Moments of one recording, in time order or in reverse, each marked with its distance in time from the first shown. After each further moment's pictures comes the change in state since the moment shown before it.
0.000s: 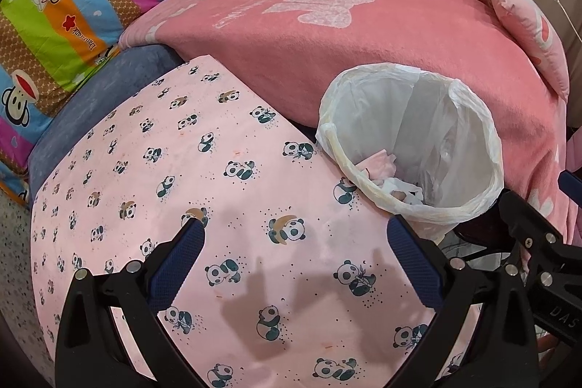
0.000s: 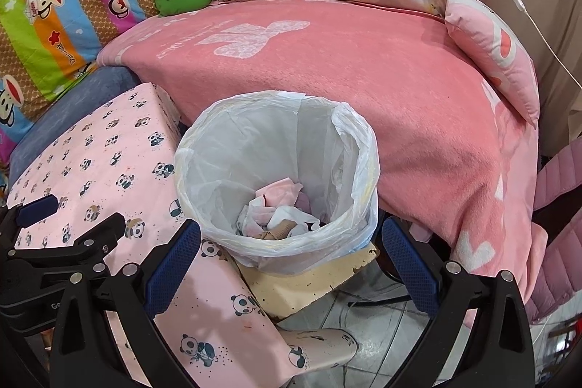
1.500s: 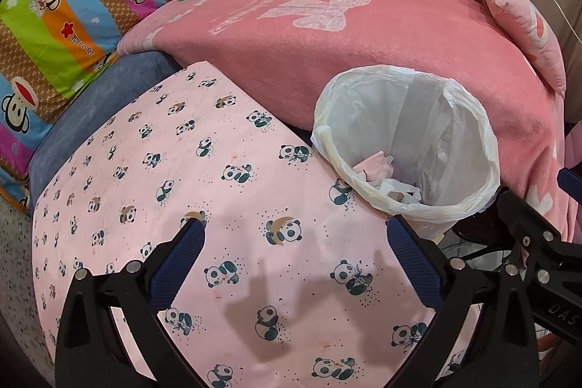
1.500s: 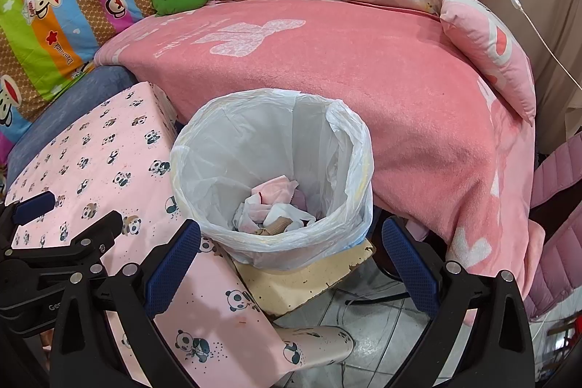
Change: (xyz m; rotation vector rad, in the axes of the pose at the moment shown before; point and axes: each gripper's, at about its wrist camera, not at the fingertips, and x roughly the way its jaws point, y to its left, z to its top) left arm -0.003 -0.003 -0.001 0.021 -0.018 -0.001; right arm 0.000 -0.005 -0.006 0.003 0.002 -0.005
